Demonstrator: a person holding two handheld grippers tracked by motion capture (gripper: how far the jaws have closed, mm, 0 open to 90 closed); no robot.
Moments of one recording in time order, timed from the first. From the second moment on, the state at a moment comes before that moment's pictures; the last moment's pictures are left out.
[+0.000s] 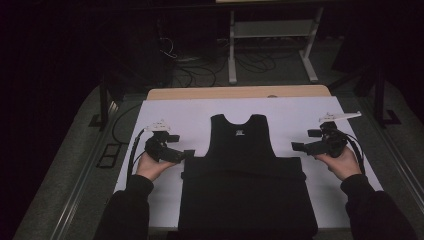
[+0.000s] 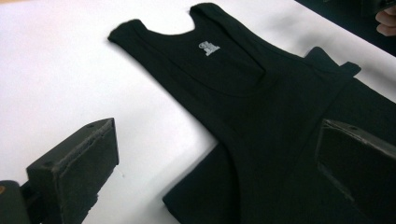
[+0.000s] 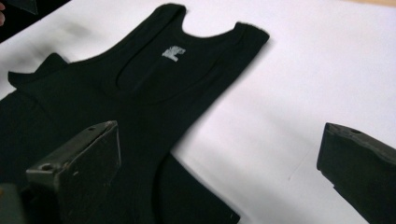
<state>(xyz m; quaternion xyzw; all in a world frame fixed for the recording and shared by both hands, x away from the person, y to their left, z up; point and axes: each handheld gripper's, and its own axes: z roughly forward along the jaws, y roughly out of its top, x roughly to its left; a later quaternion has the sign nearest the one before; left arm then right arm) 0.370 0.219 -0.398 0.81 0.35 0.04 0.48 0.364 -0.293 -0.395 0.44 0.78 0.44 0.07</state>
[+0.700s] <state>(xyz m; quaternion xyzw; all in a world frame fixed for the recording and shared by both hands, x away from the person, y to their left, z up) 0.393 0.215 -0.379 0.81 0.34 0.04 0.47 0.388 -0.288 -0.376 0.43 0.79 0.43 0.09</state>
